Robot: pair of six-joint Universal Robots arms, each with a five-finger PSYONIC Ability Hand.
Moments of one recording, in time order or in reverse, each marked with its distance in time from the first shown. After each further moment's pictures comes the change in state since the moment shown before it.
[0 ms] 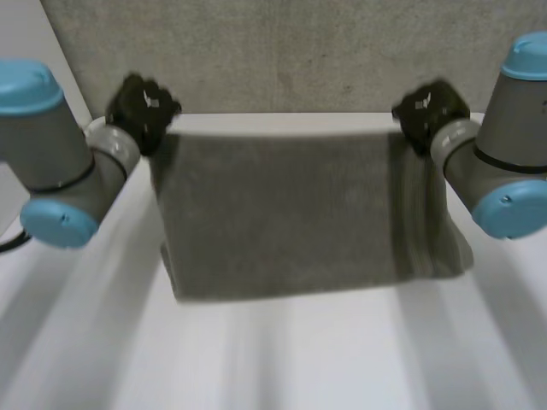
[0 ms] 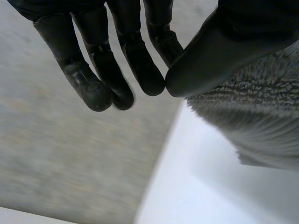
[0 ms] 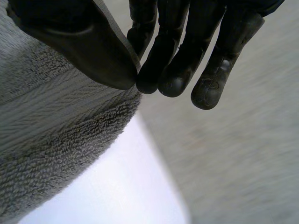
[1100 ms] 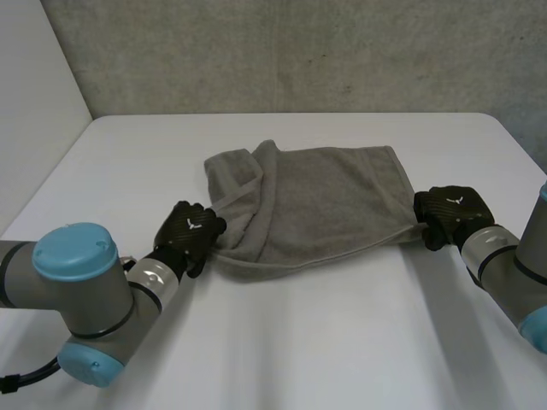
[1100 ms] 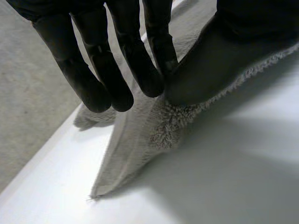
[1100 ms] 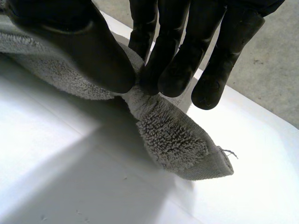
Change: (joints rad) left arm -0.076 0.020 -0.702 0.429 0.111 -0.306; right arm -0.174 -0.205 0.757 -0.307 -0.161 0.467; left_hand -0.001 -0.016 -0.035 -0.011 -0.043; right_hand 0.000 -0.014 0.000 0.000 -0.021
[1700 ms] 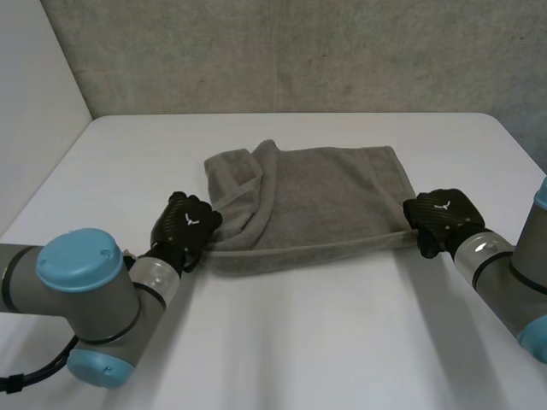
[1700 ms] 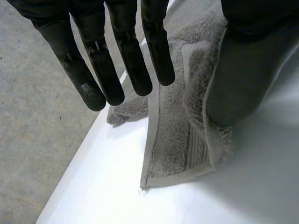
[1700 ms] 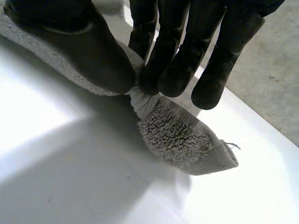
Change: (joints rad) left arm -0.029 0.017 -0.027 0.084 -0.112 0.167; right arm 0.024 -0.017 0.028 -0.004 -0.023 -0.142; left_hand -0.529 -0.614 -0.632 -0.625 -0.579; right_hand 0.000 0.000 0.000 0.000 0.000
